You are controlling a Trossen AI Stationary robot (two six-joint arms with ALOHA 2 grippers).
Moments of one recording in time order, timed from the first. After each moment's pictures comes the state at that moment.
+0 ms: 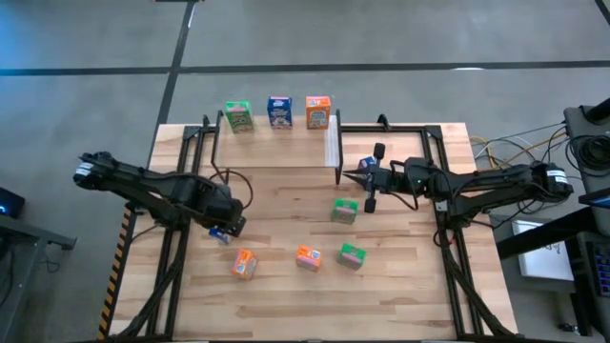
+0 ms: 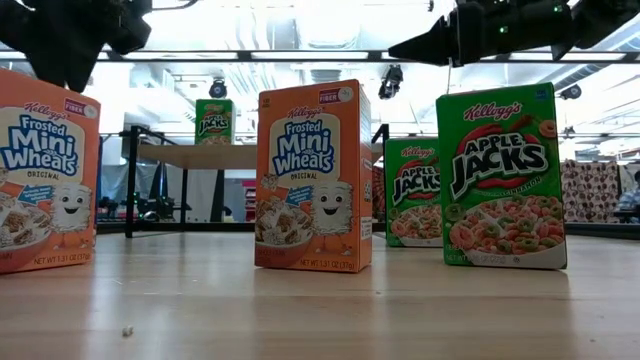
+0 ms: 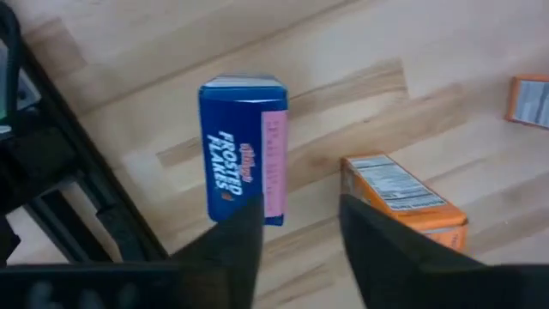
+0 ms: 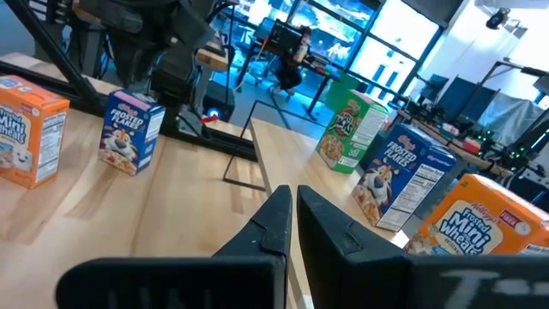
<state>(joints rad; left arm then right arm) -0.25 1.21 1.12 -1.36 0.01 -1.46 -0.12 1.06 0.53 0.50 0.08 -0.43</state>
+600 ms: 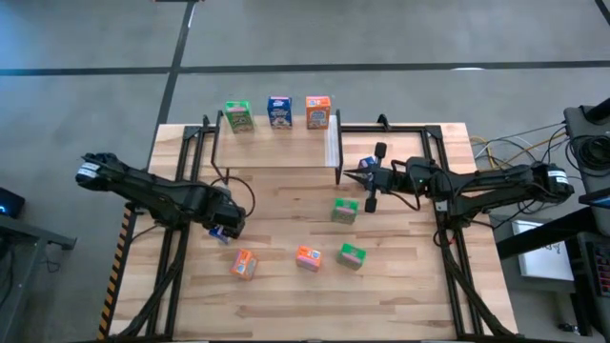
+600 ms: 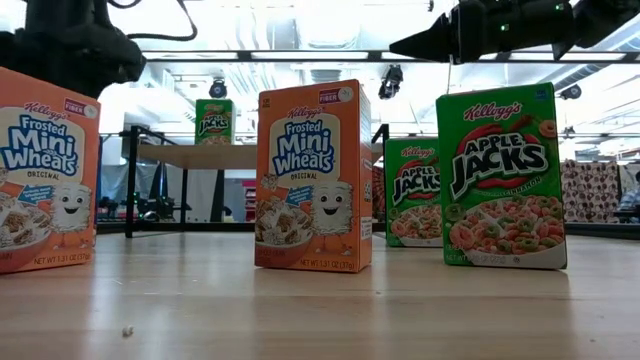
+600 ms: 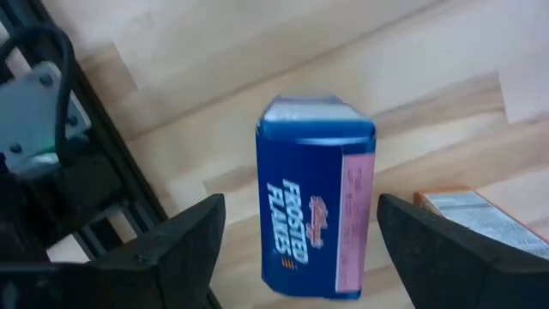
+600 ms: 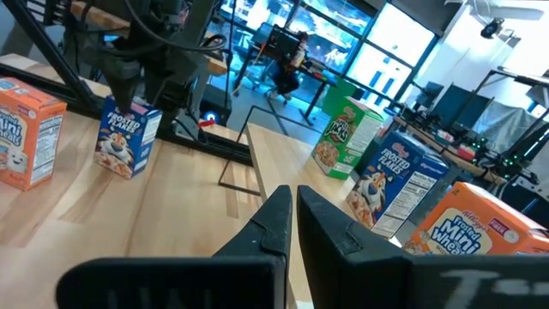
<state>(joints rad) -0.25 1.25 0.99 -1.33 -0.06 -1.43 -0.12 1.05 0.53 0.51 0.08 -0.45</state>
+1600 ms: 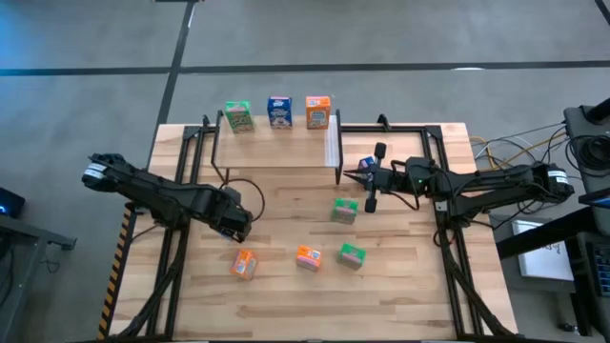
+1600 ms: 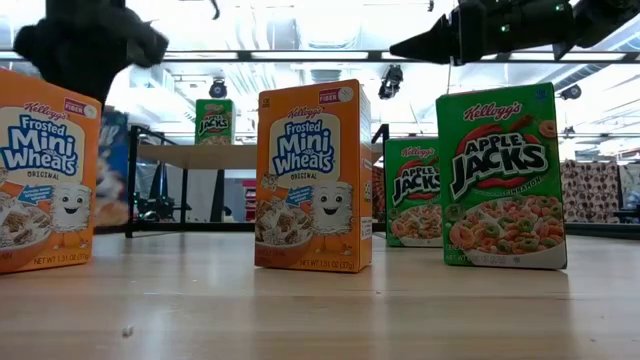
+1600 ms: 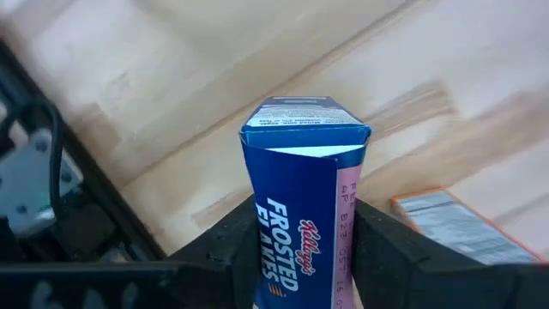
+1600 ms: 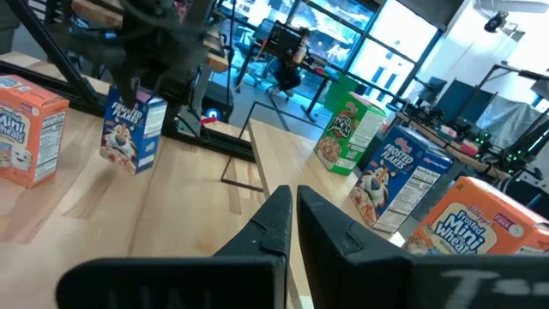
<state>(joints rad) -0.28 1.33 1.09 -1.32 -0.13 -1.29 -0.12 1.05 0.53 0.49 0.08 -0.43</state>
